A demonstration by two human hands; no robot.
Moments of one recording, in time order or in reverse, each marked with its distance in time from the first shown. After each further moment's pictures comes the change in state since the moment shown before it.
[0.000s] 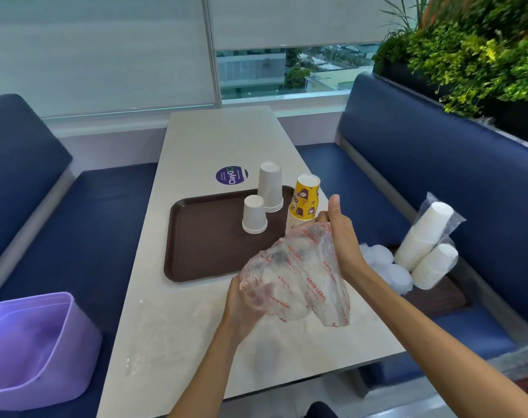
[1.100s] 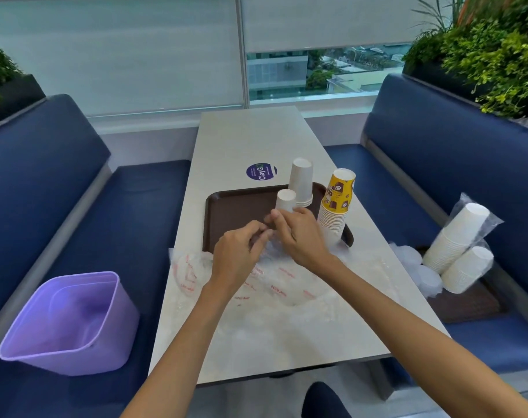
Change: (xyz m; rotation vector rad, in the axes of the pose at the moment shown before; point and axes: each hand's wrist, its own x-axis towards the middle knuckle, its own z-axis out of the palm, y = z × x) left_hand -0.076 0.096 -0.007 1.351 0.256 1.178; right_hand -0.026 0.021 0.098 -0.658 -0.233 -0.655
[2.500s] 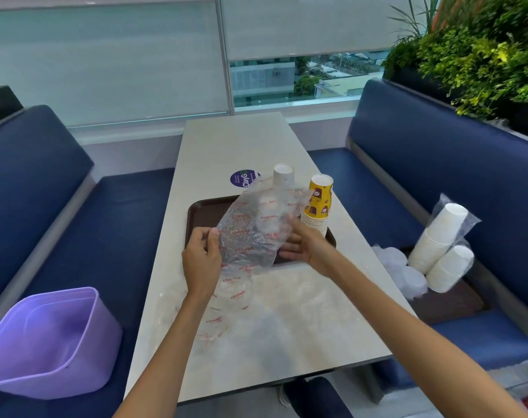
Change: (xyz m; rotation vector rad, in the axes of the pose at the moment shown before) left_hand 0.006 -0.020 0.021 -0.186 0.275 -0.396; right_hand -0.003 0.051 -0.038 0.939 -0.178 0.815
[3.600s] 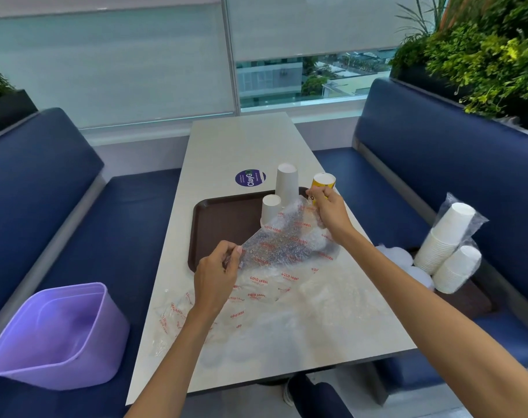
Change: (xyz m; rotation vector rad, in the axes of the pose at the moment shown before) left_hand -0.030 -0.012 -0.002 0.169 -0.194 0.162; right_hand 0.020 -0.039 -0.023 -0.275 0.364 -0.332
